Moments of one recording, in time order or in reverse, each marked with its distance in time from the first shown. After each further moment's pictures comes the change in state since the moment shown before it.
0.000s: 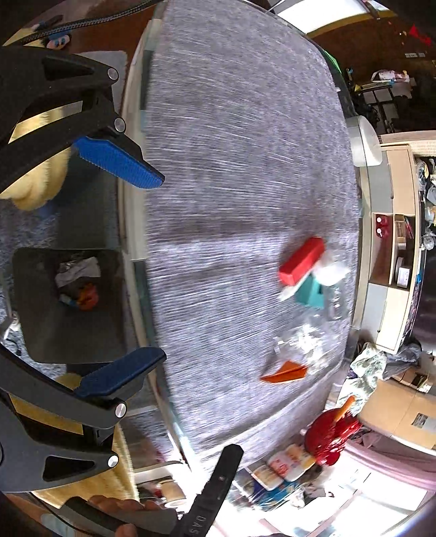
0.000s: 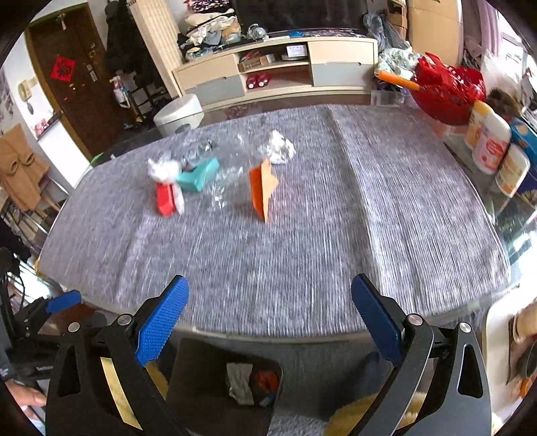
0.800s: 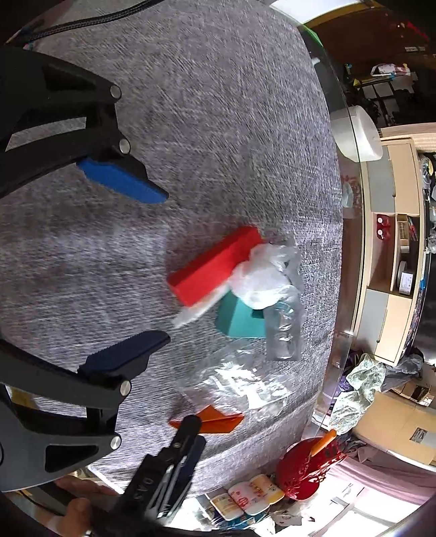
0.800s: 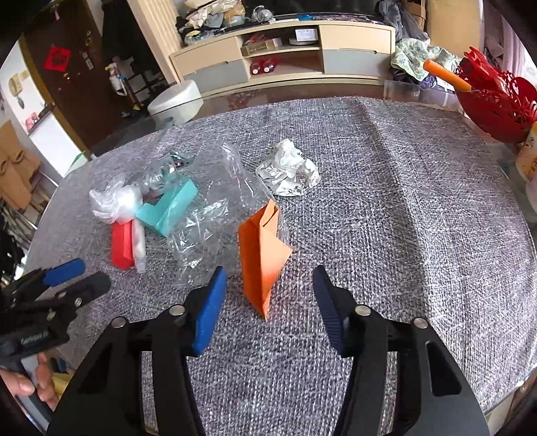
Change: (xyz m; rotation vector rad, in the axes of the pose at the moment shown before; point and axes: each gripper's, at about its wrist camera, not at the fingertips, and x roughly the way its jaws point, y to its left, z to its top) left arm 0.091 0.002 0.105 -0.012 0.016 0.011; right arm 0.098 0.000 0.055 -0.016 0.070 0.022
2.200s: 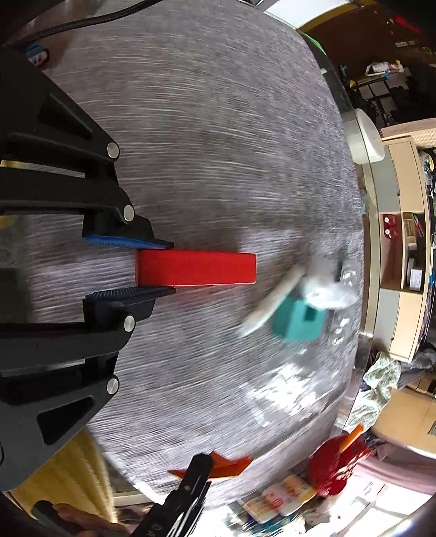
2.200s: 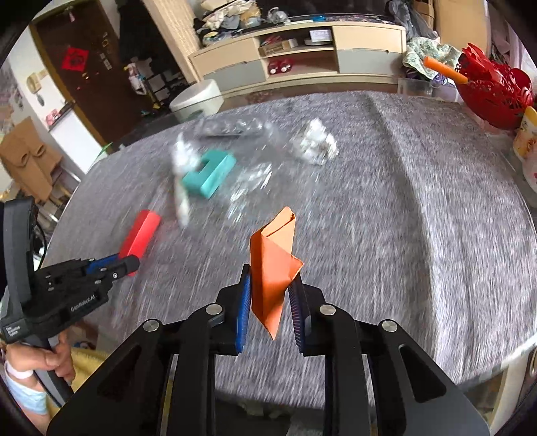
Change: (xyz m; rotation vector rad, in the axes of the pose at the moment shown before) left arm -0.026 0.003 -0.053 0.054 0.037 0.039; right arm -0.046 0.012 -0.050 -0.025 0.010 0.082
